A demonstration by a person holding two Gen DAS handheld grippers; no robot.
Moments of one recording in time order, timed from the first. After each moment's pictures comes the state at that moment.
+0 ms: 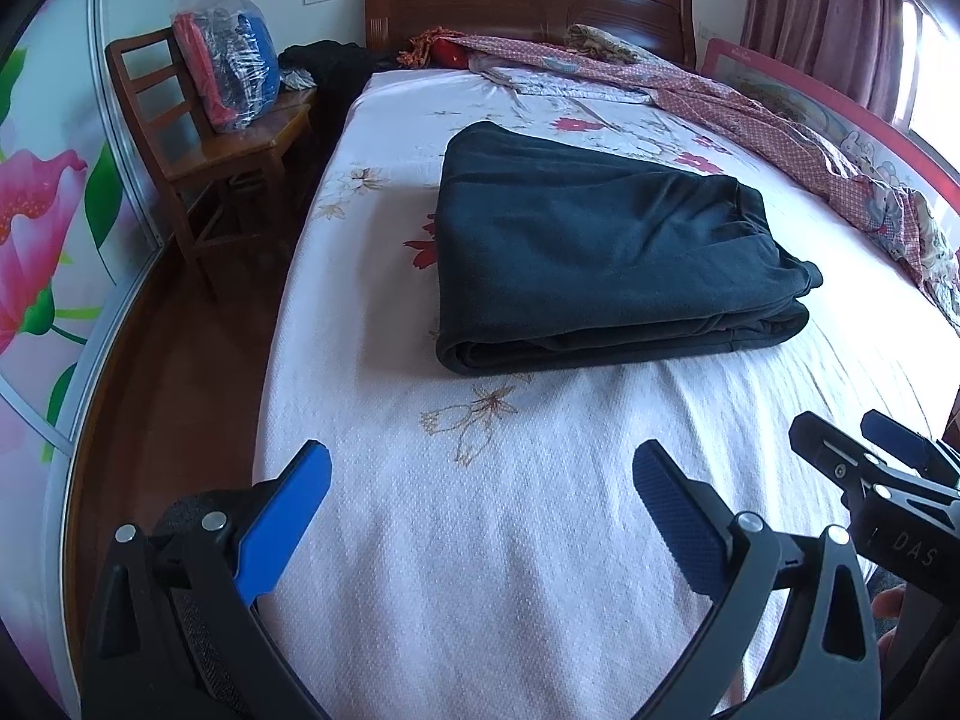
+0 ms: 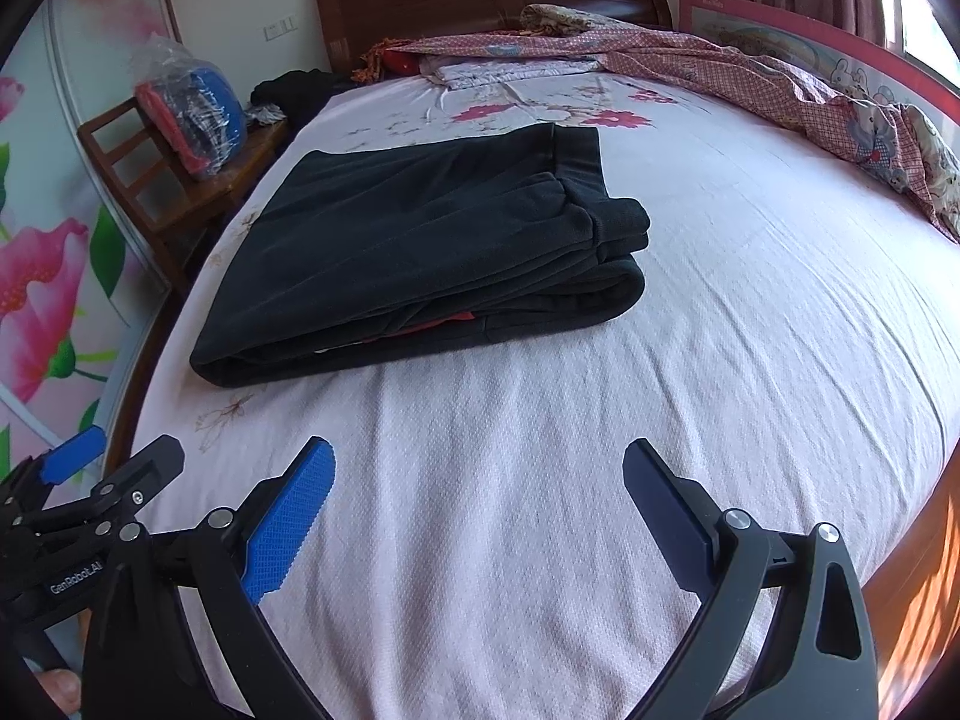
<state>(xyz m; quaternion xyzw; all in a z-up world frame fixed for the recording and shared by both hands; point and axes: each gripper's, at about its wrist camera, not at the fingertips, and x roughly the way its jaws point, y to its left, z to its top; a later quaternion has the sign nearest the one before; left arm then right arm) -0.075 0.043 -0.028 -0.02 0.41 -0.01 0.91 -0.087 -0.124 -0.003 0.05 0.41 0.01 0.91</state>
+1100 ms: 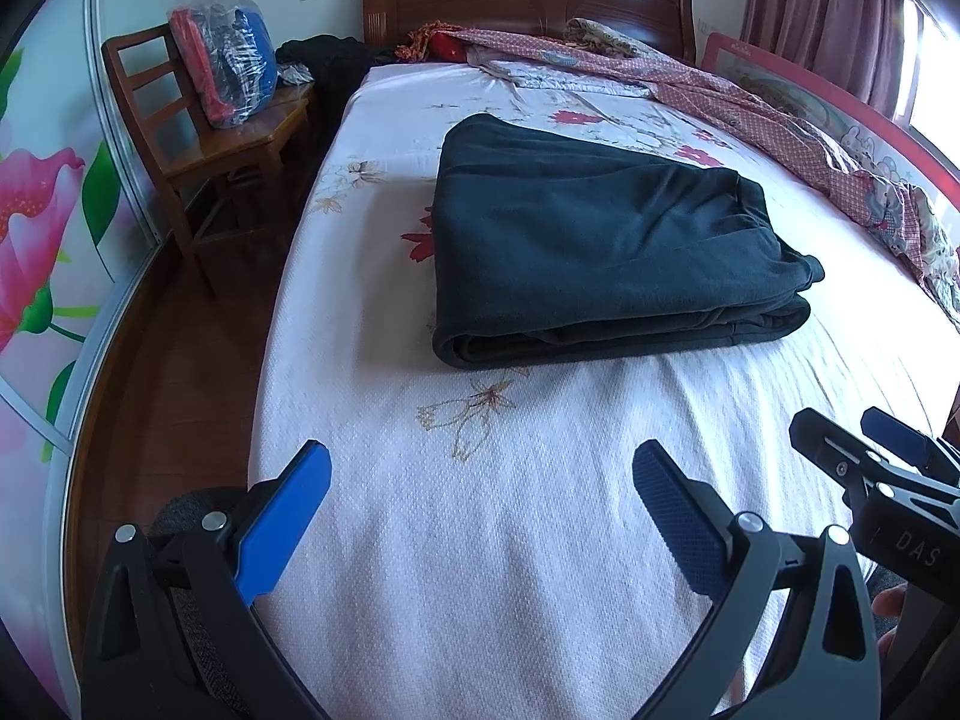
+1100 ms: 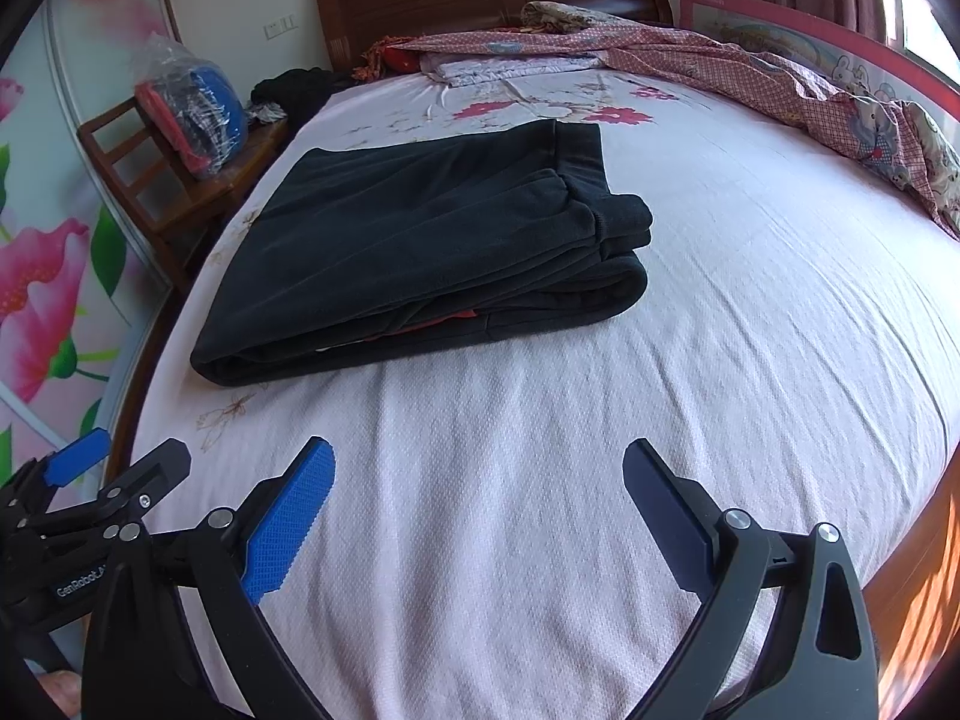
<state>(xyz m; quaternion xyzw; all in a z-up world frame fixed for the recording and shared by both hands) -0.075 0.041 -0.030 -0.02 0.42 -0.01 0.91 -0.086 -0.124 -0.004 0.06 0.41 0.01 0.91</state>
